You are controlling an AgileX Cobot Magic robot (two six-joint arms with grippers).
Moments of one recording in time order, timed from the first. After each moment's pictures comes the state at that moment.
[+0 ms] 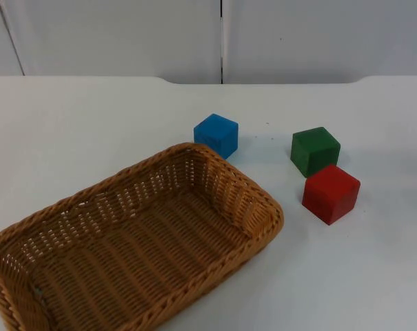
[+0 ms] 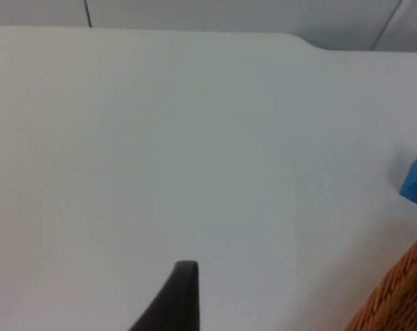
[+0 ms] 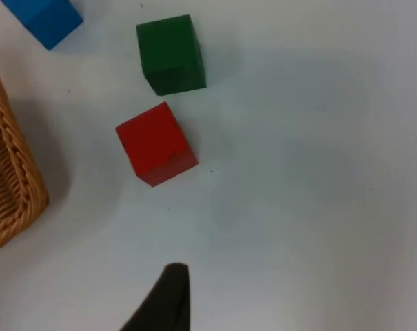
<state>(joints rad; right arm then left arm) 0.08 1.19 -0.93 0.24 0.81 -0.24 0.09 1.22 -1.03 -0.35 0.67 0.29</state>
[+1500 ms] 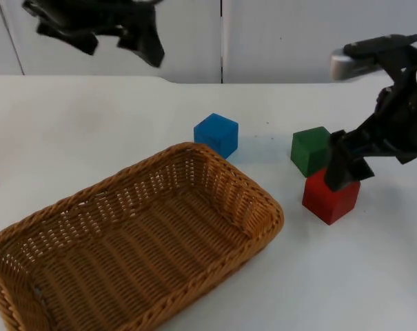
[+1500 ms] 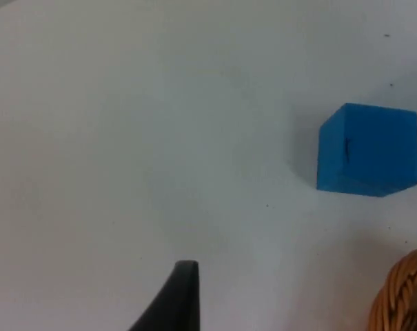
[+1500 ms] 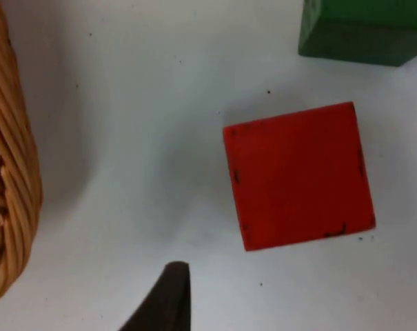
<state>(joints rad) 0.43 1.84 -1.09 0.02 0.50 -0.09 -0.21 1.97 -1.53 -0.41 0.70 0.53</state>
